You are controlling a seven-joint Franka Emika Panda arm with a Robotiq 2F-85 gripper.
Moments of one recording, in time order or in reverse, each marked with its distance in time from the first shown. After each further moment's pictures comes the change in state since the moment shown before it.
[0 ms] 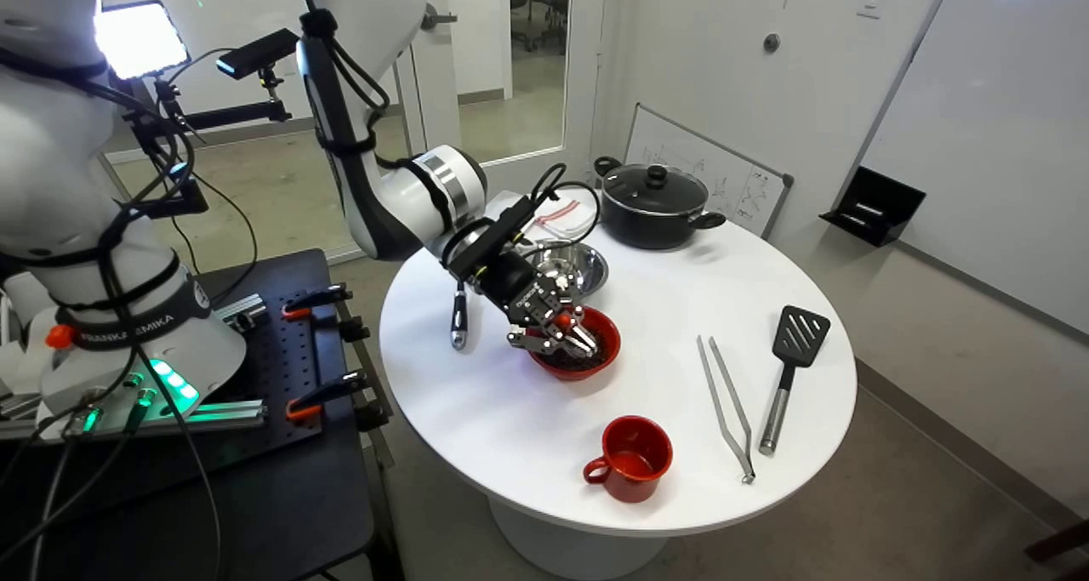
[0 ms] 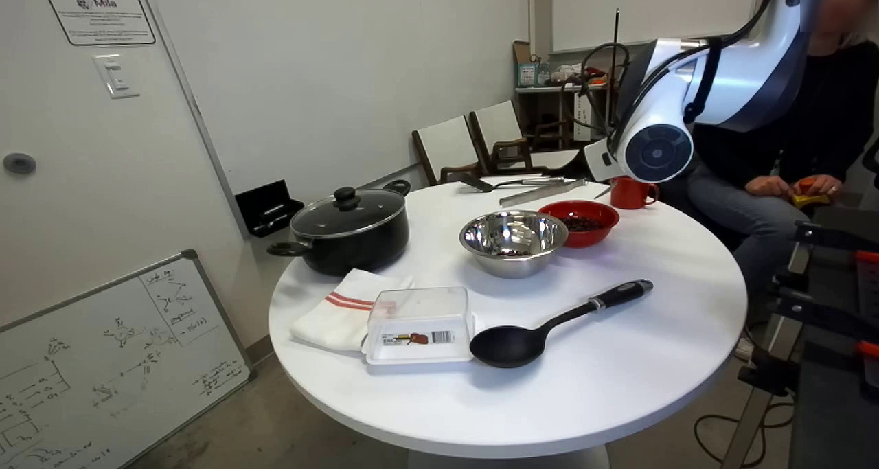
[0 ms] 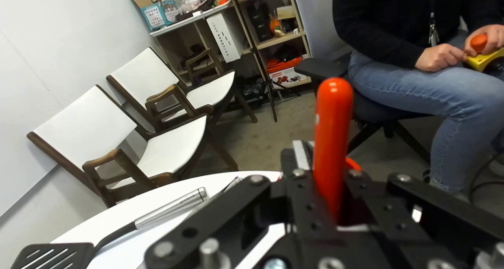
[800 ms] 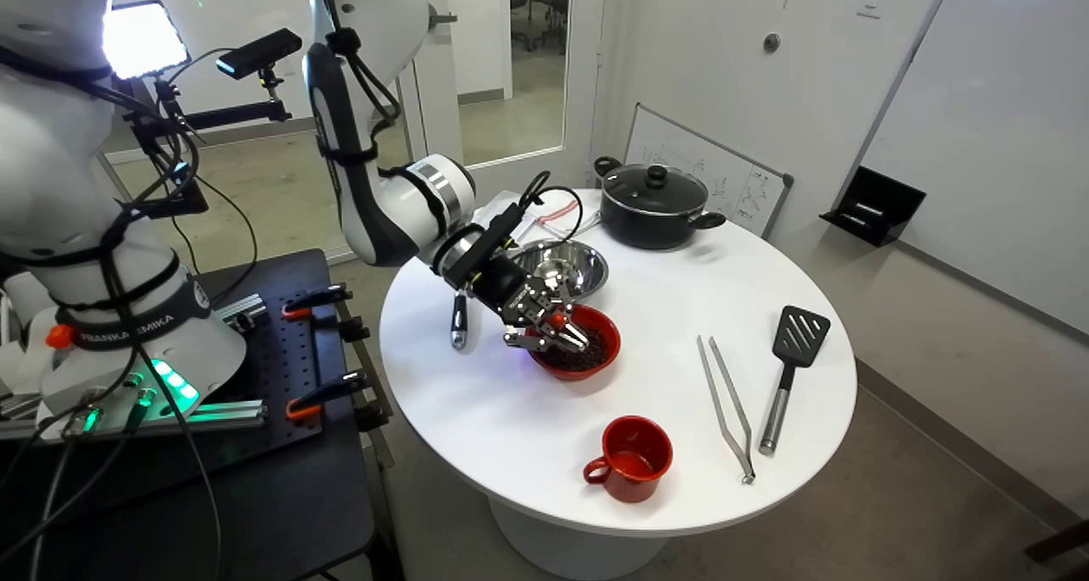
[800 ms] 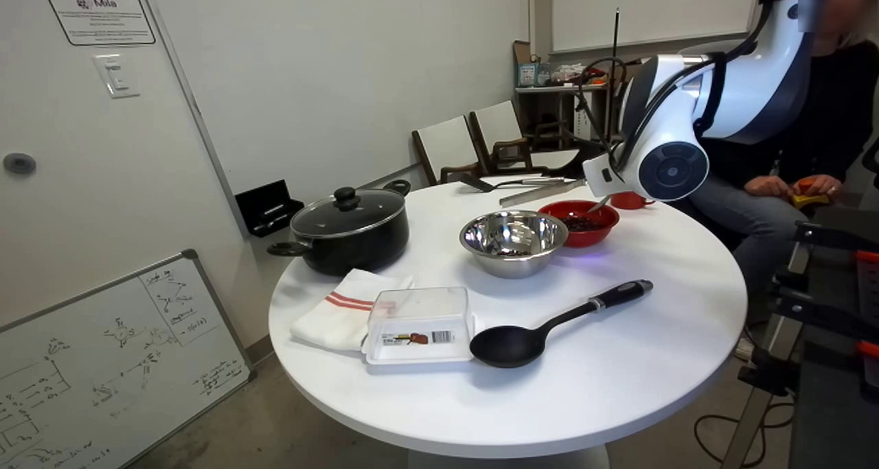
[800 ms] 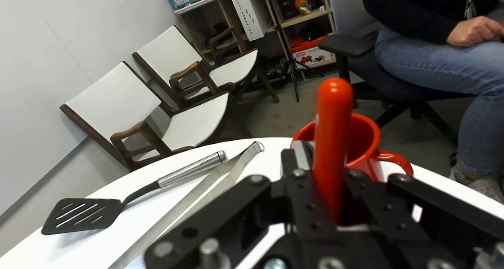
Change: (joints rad) arm 0.023 0.041 0.018 -0.012 -0.067 -0.002 0.068
